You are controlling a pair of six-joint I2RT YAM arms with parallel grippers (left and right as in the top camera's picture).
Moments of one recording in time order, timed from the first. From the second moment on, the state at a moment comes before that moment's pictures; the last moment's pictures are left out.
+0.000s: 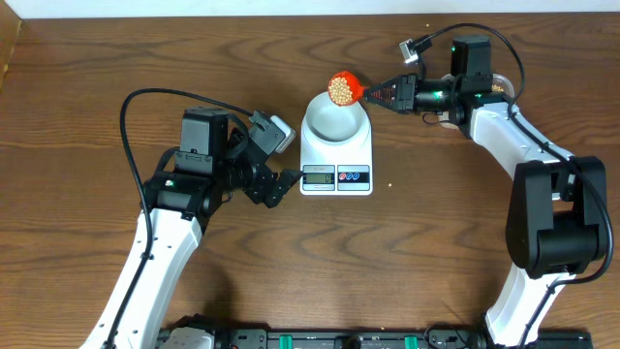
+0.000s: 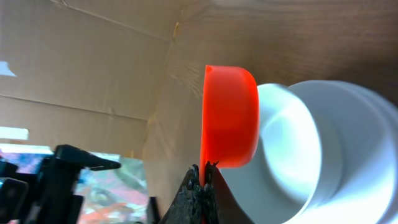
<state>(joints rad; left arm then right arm) -0.19 1.25 0.97 -0.62 0.50 0.43 0.12 2.01 1.34 -0.02 -1.15 0.50</state>
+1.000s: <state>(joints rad) -0.19 1.25 0.97 -0.62 0.50 0.43 0.18 2.01 1.34 -0.02 -1.04 -0.11</state>
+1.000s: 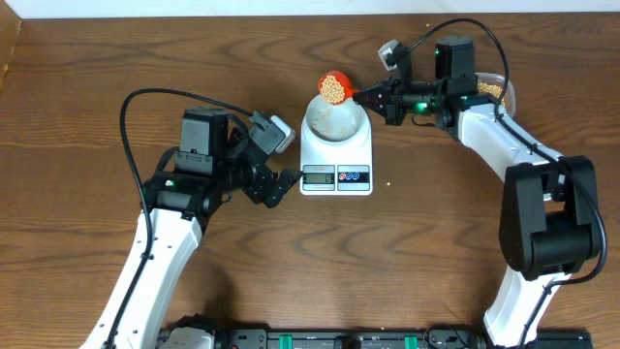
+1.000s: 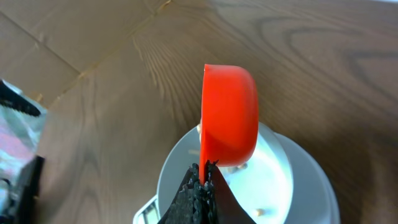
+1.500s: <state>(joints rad) -0.19 1.25 0.97 -0.62 0.50 0.43 0.18 2.01 1.34 -0.02 -1.04 -0.52</state>
